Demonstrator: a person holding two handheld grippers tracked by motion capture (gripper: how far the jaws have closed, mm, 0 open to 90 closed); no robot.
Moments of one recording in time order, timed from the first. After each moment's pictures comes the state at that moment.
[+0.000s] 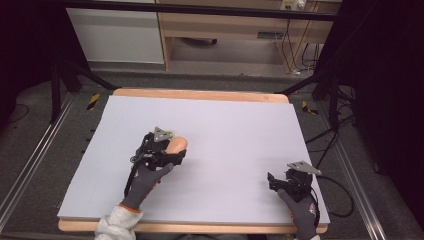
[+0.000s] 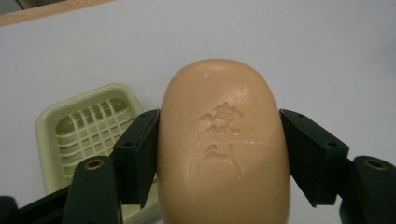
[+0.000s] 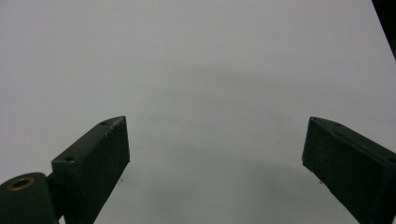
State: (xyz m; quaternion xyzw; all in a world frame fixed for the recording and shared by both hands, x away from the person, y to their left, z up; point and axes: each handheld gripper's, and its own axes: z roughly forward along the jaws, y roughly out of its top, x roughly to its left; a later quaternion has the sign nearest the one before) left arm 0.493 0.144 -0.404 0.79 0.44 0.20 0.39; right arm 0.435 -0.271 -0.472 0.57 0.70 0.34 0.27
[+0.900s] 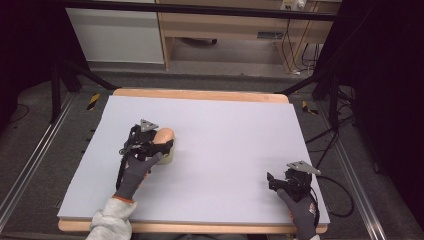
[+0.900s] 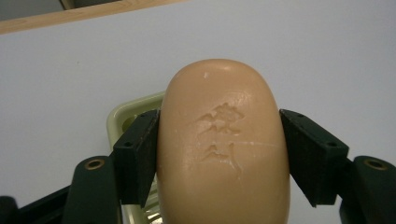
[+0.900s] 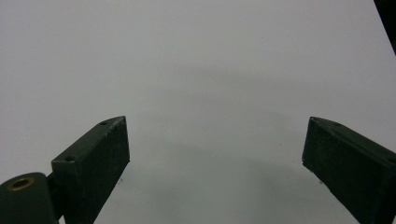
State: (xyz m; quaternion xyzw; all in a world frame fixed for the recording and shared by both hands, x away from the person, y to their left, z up) left arm 0.519 0.178 -0.405 0.76 0.48 0.22 0.38; right arm 0.436 -0.270 -0.472 0.57 0.70 0.34 0.27
